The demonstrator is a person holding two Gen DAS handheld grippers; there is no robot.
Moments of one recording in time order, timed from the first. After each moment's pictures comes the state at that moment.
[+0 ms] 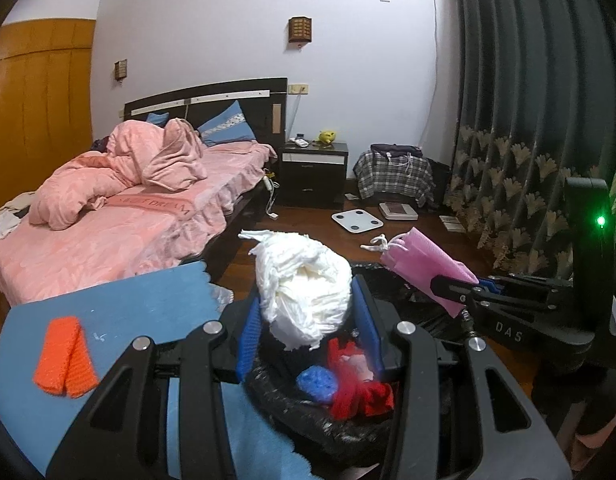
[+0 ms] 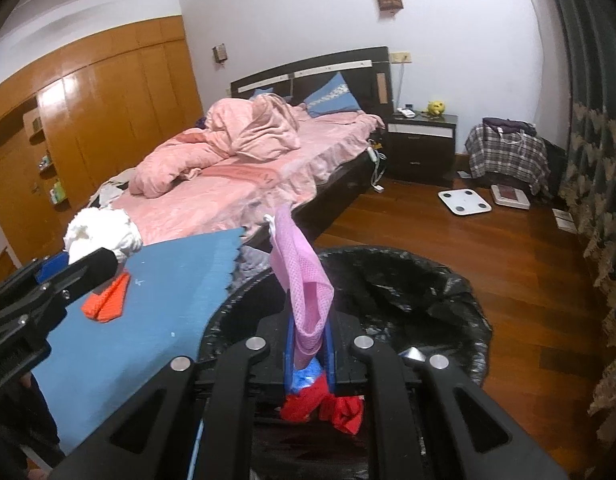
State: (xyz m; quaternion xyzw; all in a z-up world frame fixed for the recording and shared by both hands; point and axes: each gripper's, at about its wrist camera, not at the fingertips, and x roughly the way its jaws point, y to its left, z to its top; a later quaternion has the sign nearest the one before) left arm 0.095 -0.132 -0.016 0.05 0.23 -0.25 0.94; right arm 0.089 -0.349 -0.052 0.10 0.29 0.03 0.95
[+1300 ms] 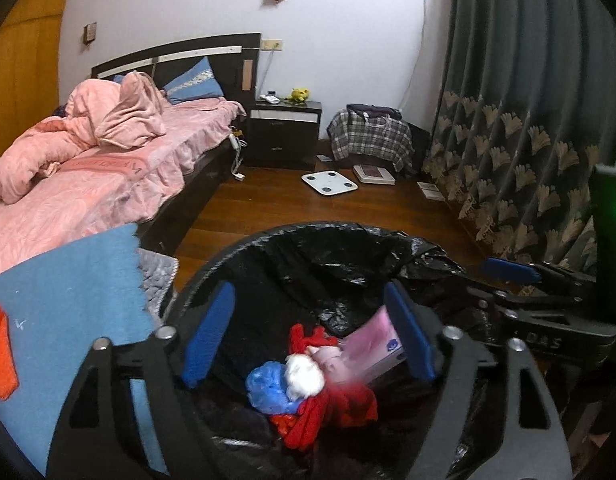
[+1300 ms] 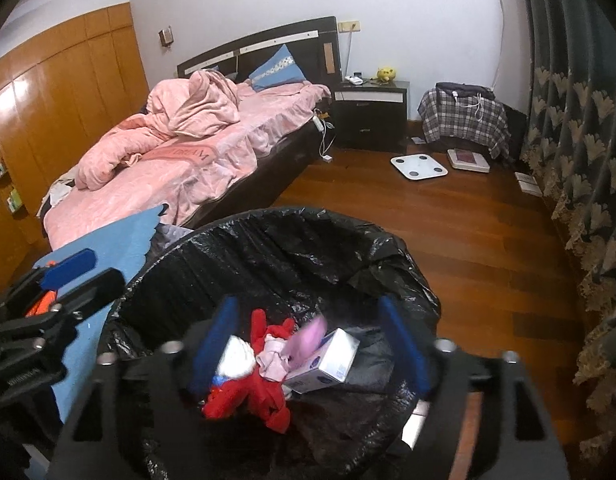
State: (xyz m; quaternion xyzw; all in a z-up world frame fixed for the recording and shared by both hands) left arm 0.160 -0.191 -0.097 0.04 0.30 -0.29 0.91; right arm 0.115 -0.406 -0.111 0.12 0.34 -0.05 0.93
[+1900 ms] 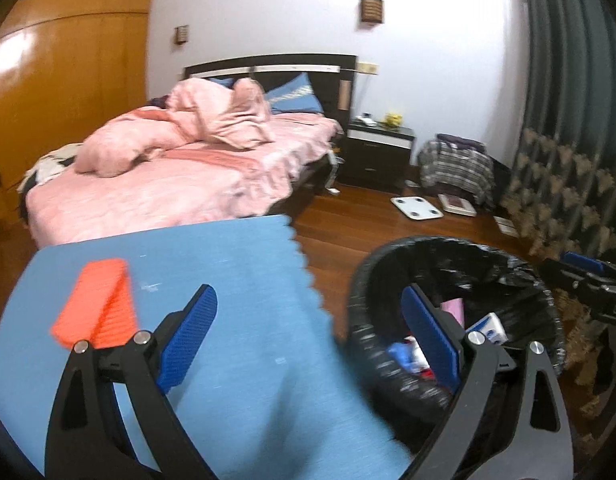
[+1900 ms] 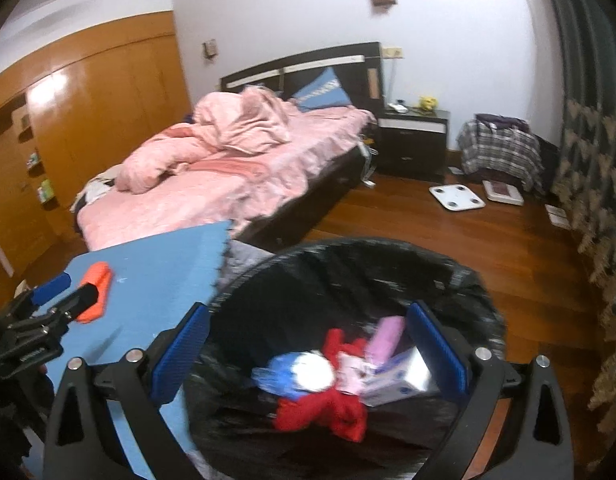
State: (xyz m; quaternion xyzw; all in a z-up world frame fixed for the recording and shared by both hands) left arm 0.139 -0.037 -0.072 0.01 0.27 -0.13 0.95; right arm 0.109 -0.319 -0.069 0.10 0.29 0.02 0.95
